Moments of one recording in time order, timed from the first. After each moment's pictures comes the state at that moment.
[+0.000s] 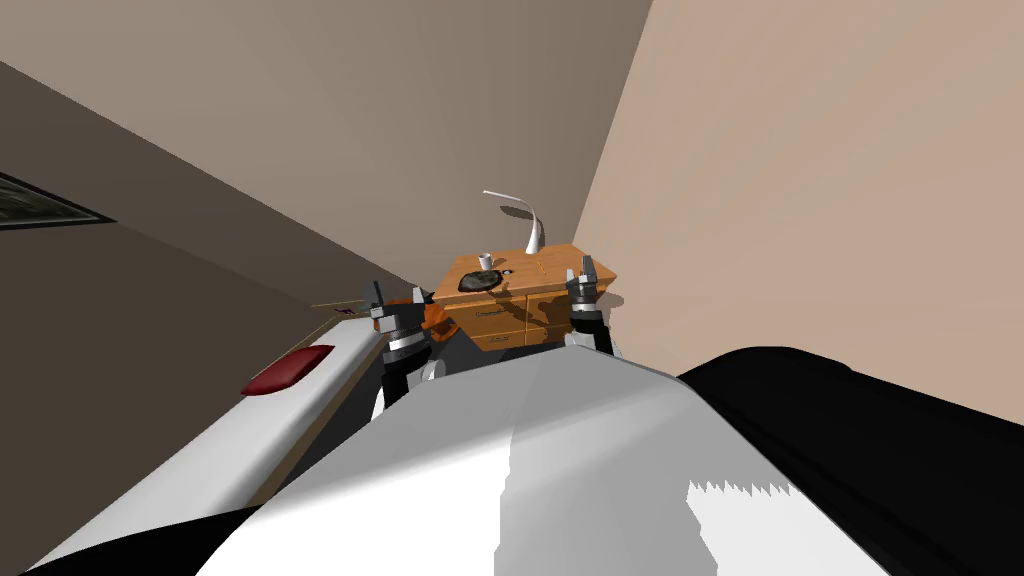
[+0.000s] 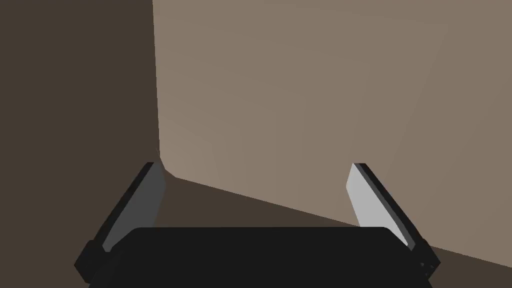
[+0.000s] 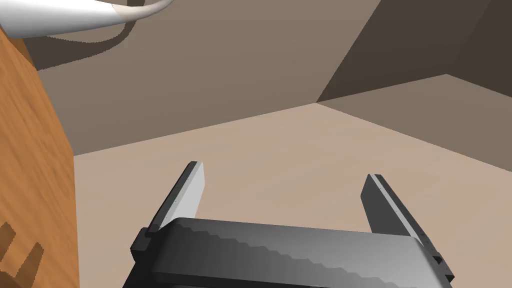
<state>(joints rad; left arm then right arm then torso) 0.49 0.04 0.02 -2.29 0.00 -0.46 0.14 0.54 0.03 0.02 -2.28 -0.05 -0.42 0.06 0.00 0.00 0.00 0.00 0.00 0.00</state>
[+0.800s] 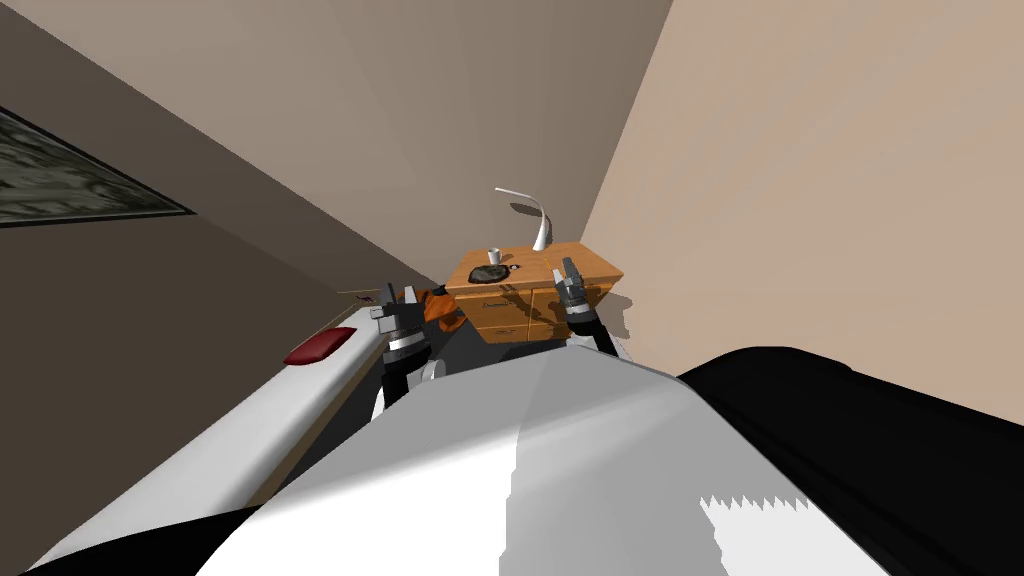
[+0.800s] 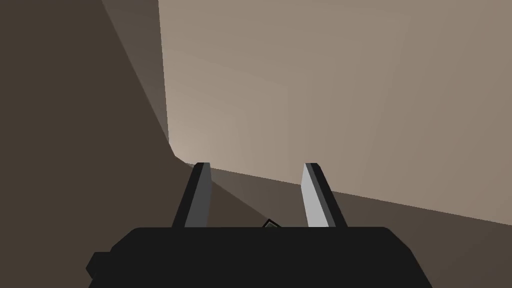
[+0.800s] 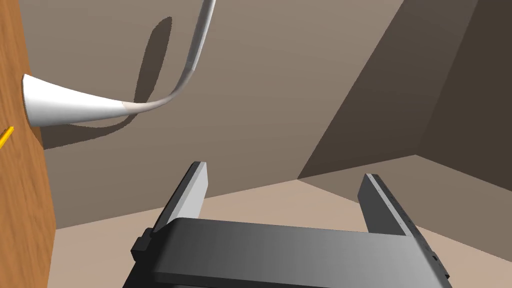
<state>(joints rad) 0.49 0.04 0.02 -2.29 0.00 -0.46 0.14 0.54 -0.19 0.13 -2.33 -0.04 -0.40 0.13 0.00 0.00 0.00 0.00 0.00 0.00</state>
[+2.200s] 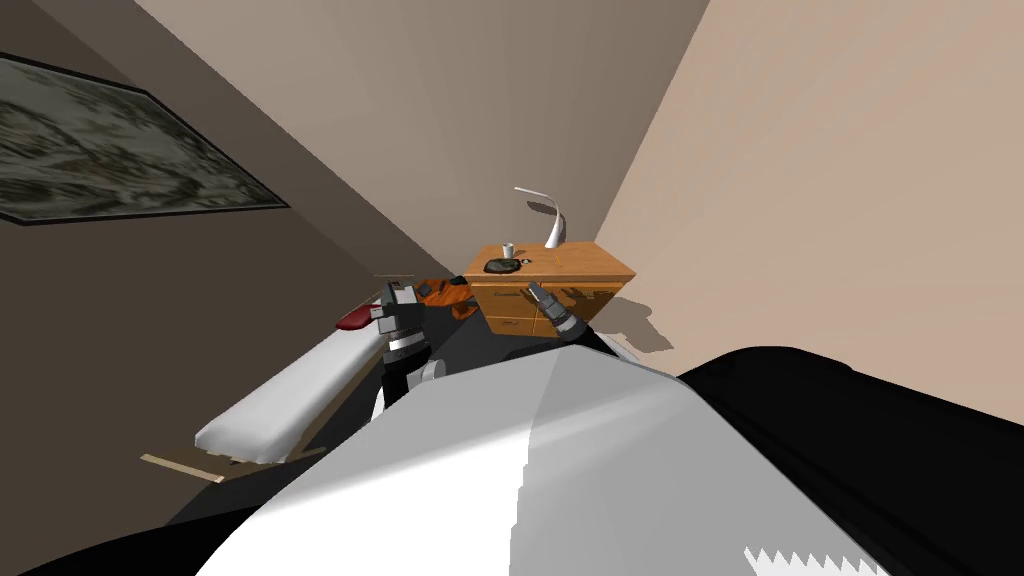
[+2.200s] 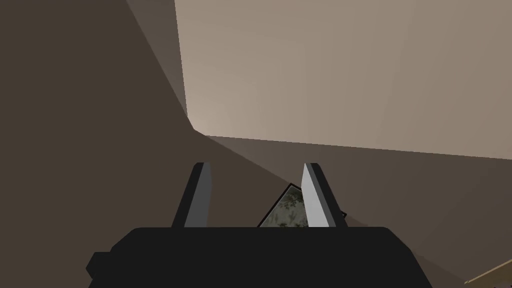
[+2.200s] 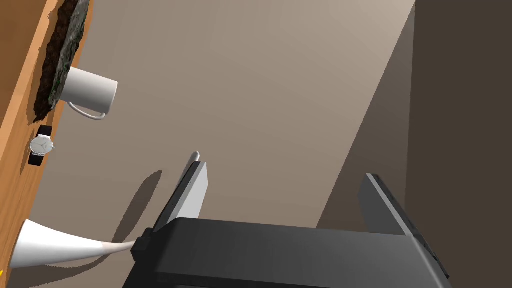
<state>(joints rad) 0.49 0.04 0.02 -2.29 0.00 -0.46 0.14 0.53 -0.55 0.37 -2.37 -0.06 -0.36 0.28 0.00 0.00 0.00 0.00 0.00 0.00</state>
